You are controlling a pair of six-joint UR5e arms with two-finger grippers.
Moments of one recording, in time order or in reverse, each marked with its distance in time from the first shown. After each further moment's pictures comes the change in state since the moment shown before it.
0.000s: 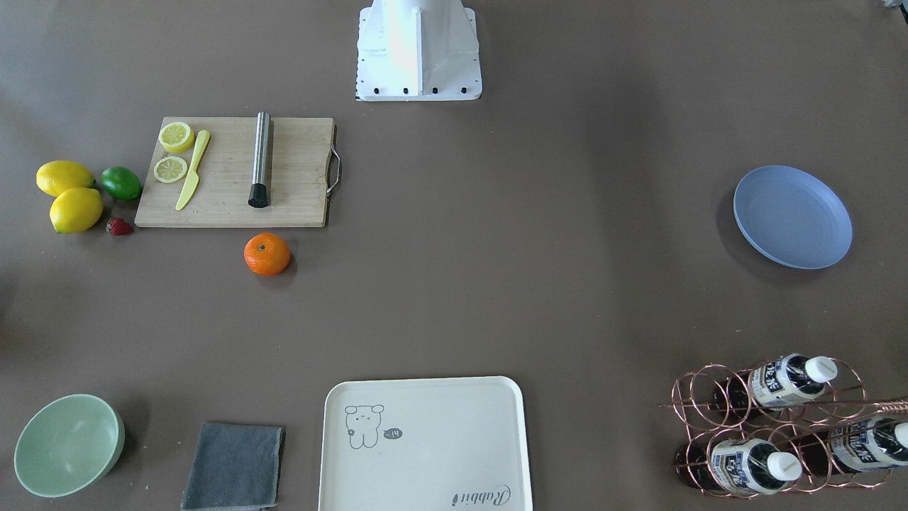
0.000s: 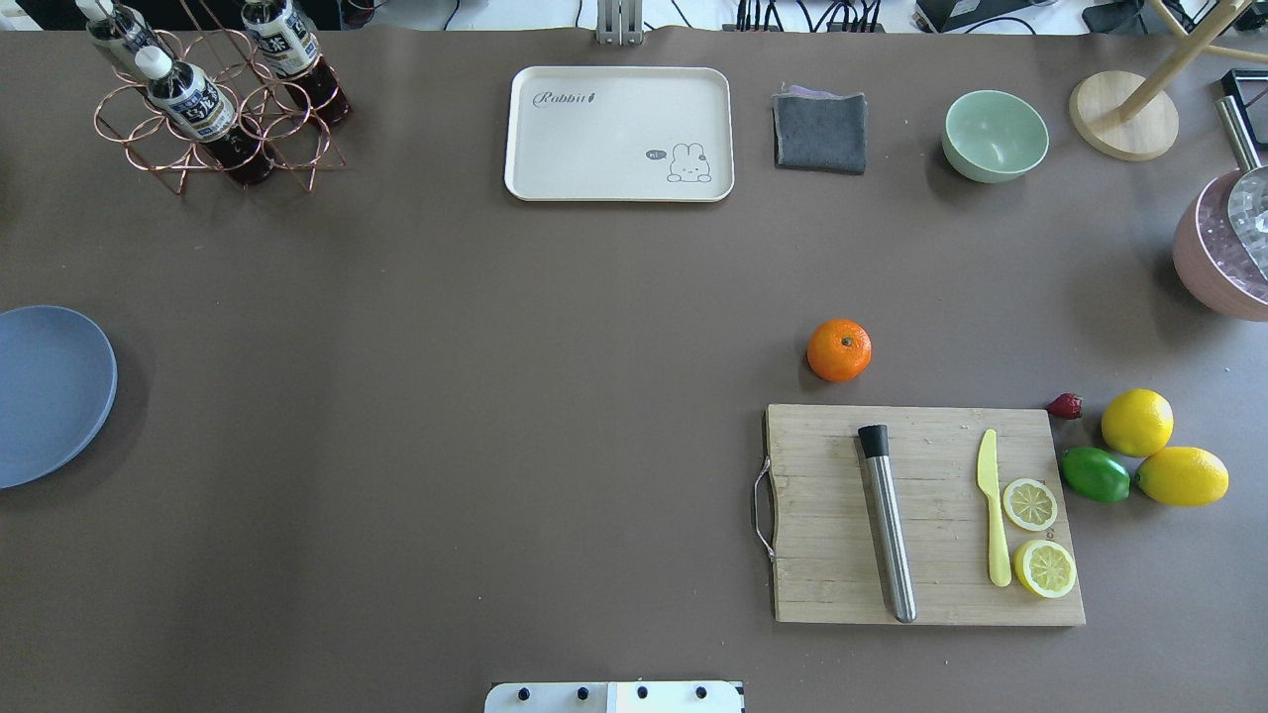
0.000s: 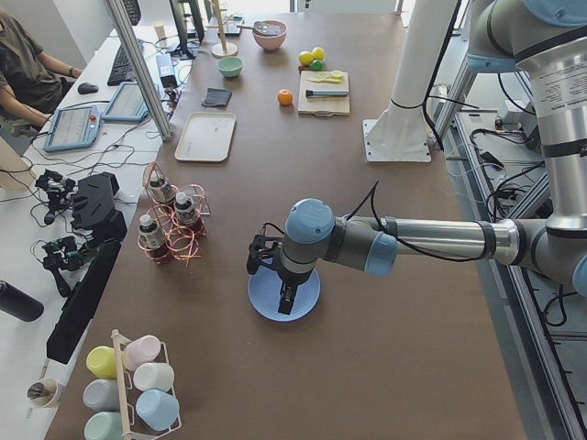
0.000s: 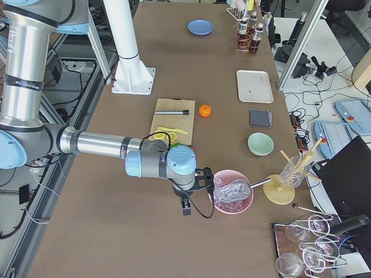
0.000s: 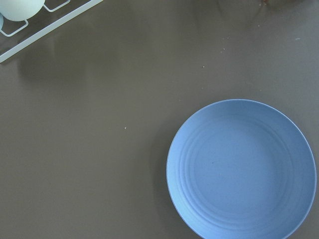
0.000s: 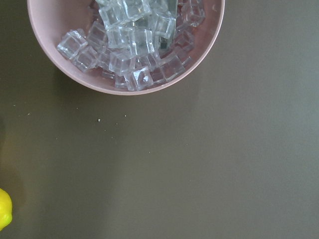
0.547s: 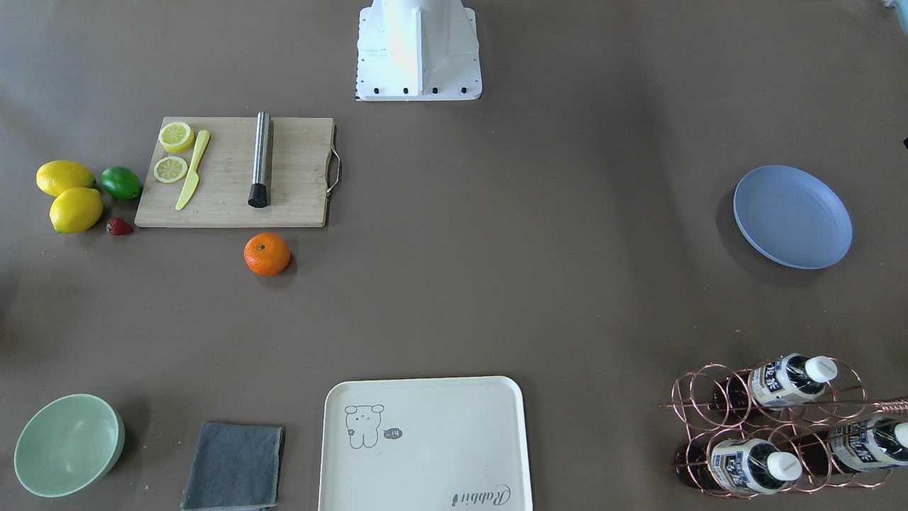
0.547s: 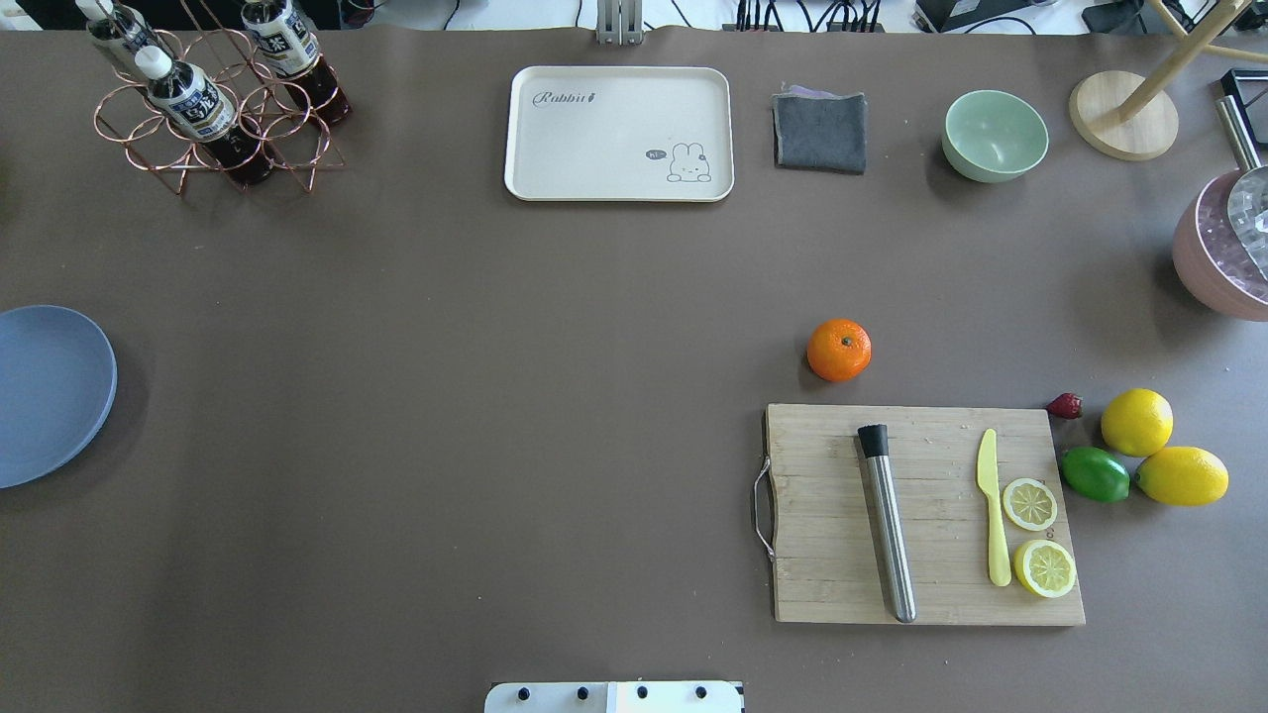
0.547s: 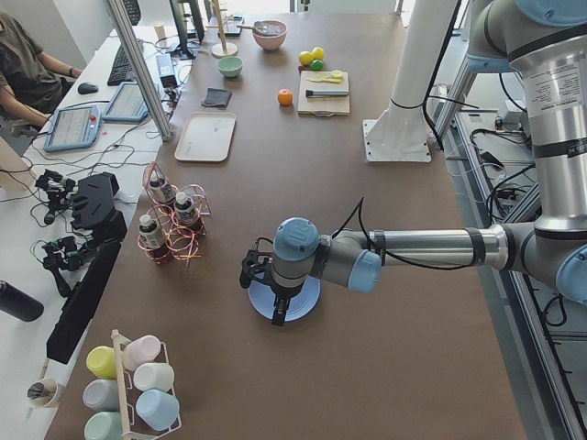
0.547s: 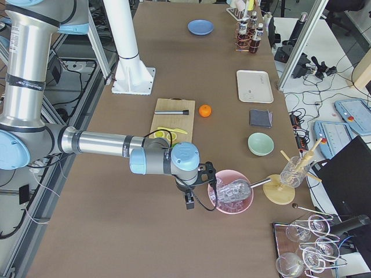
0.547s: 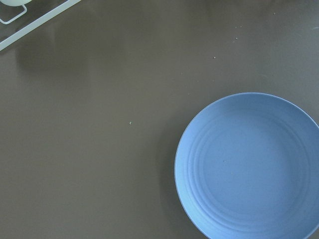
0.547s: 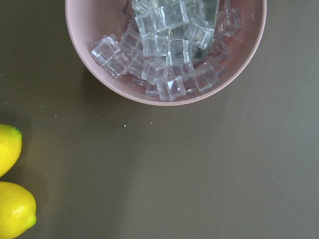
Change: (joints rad) left arm 0.082 -0.056 0.150 -0.141 0.000 -0.068; right arm -0.047 0.008 0.008 0.020 0.045 -0.003
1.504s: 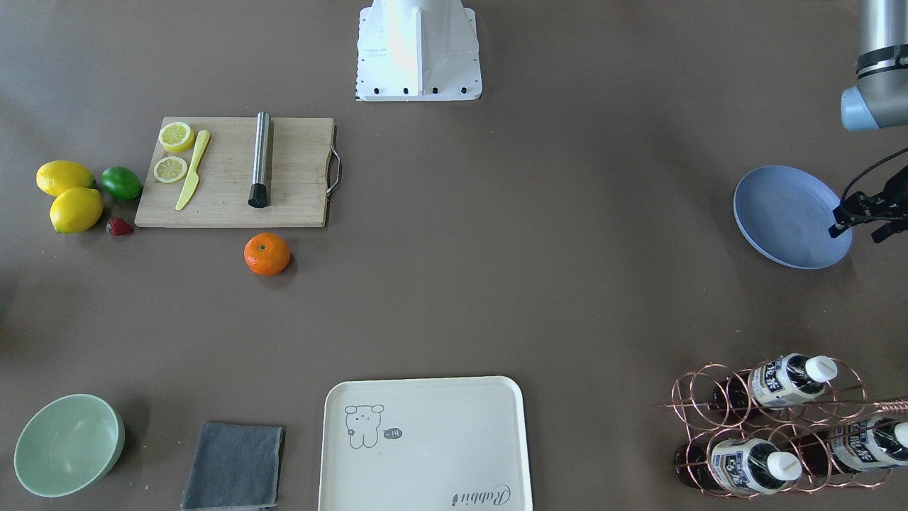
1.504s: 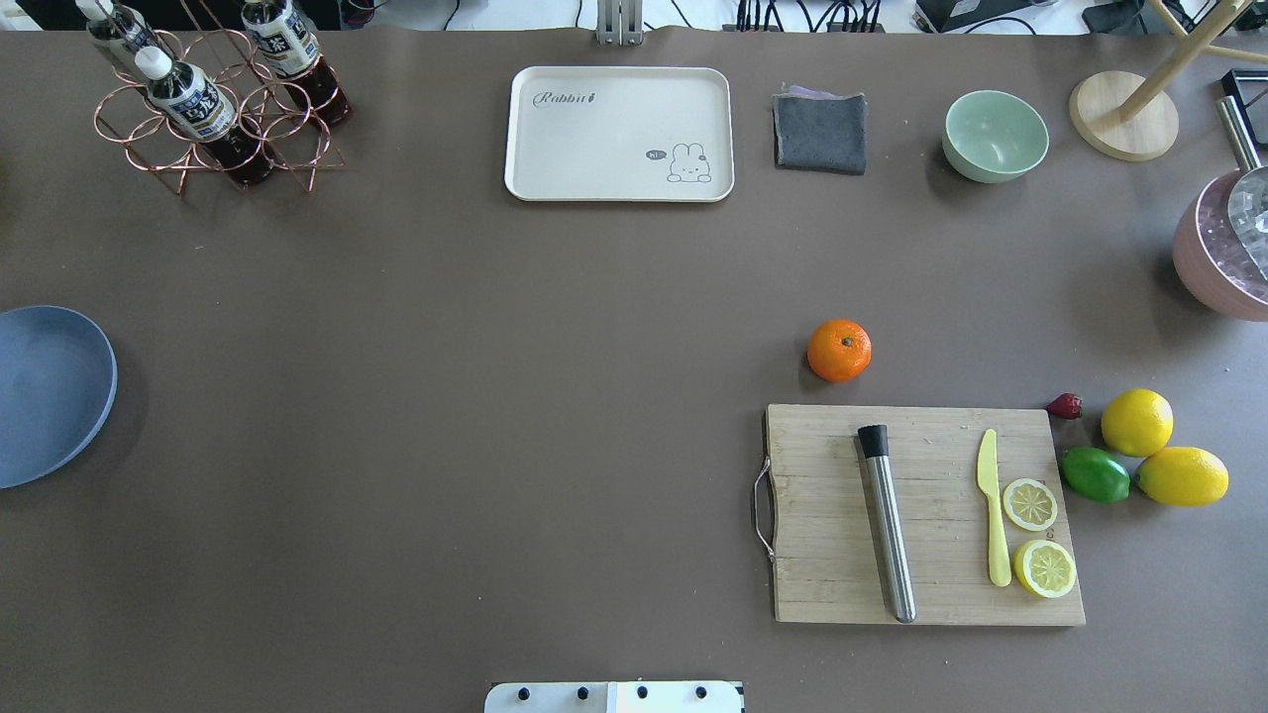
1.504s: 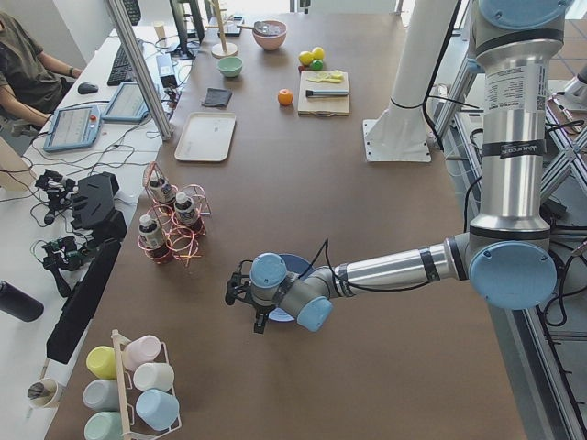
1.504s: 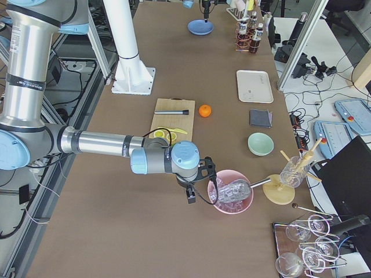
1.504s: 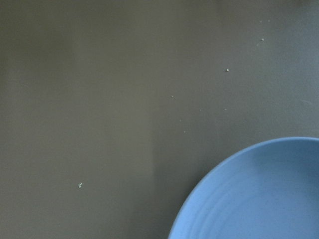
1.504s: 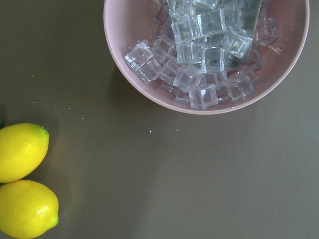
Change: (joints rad) left arm 0.238 -0.186 0.436 -0.459 0.066 -0.296; right arm -0.017 -0.009 0.001 0.032 0.049 -0.008
